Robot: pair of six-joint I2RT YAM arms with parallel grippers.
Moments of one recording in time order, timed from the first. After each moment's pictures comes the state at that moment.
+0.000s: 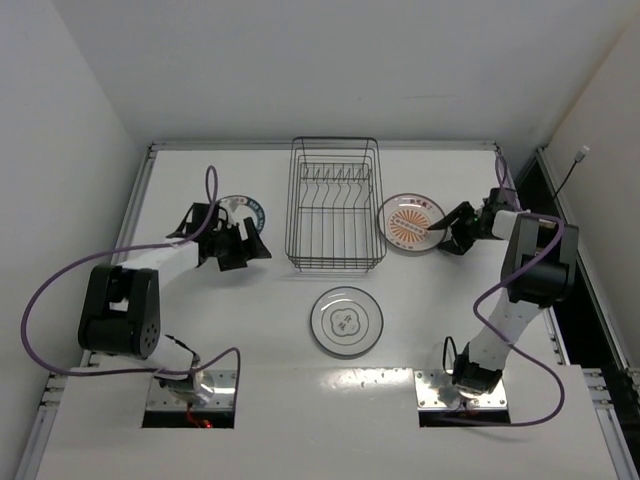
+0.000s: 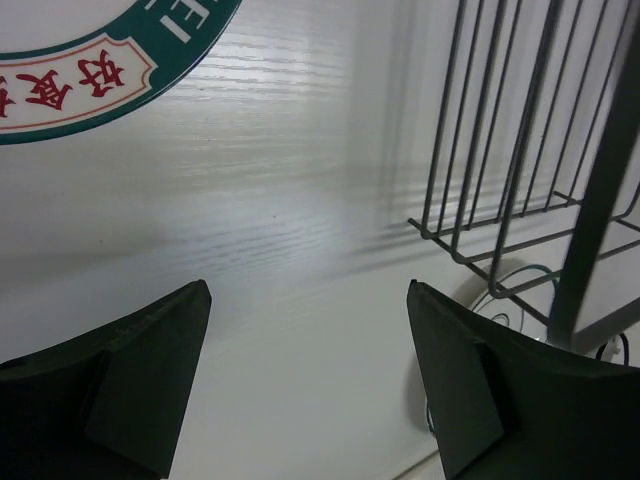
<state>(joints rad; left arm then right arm) -0.10 1.52 0.78 -0.19 0.41 -0.44 -0.31 1.91 1.03 -0.21 -0.54 0.66</state>
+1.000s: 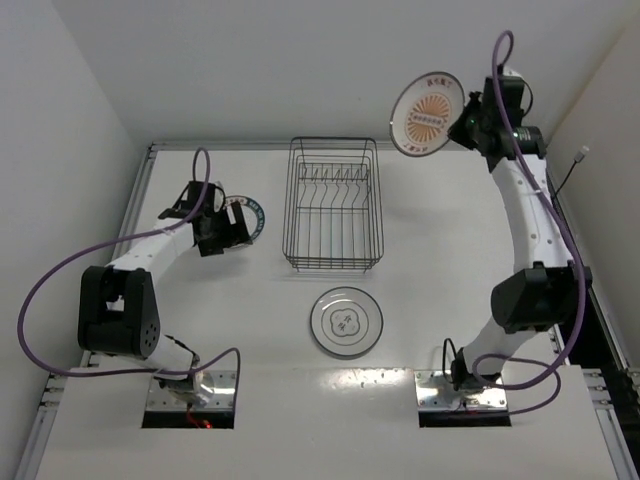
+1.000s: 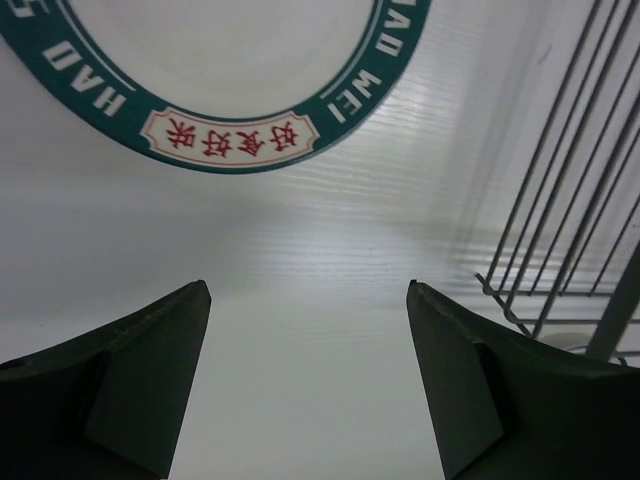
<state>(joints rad) -0.09 1.50 1.00 -0.49 0.12 -0.41 -0.03 1.66 1.77 -0.62 0.05 0.46</state>
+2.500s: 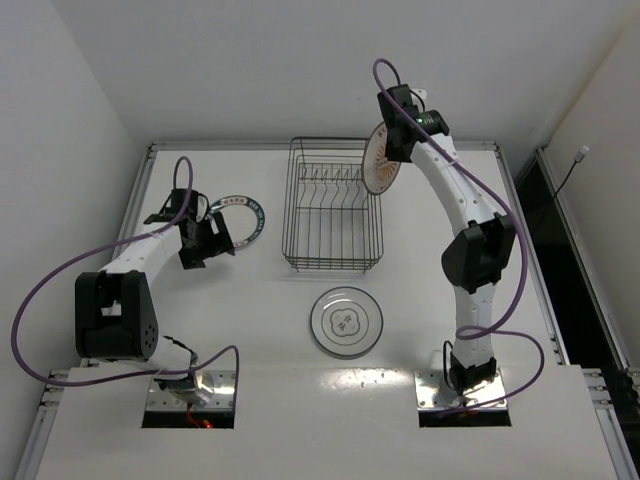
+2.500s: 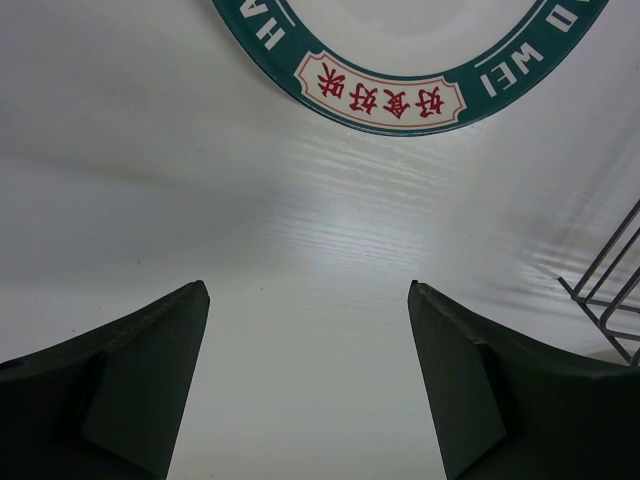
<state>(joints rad) 0.03 1.48 0.95 -0.58 0.08 -0.39 0.33 2.11 2.20 -0.97 0.49 0.38</state>
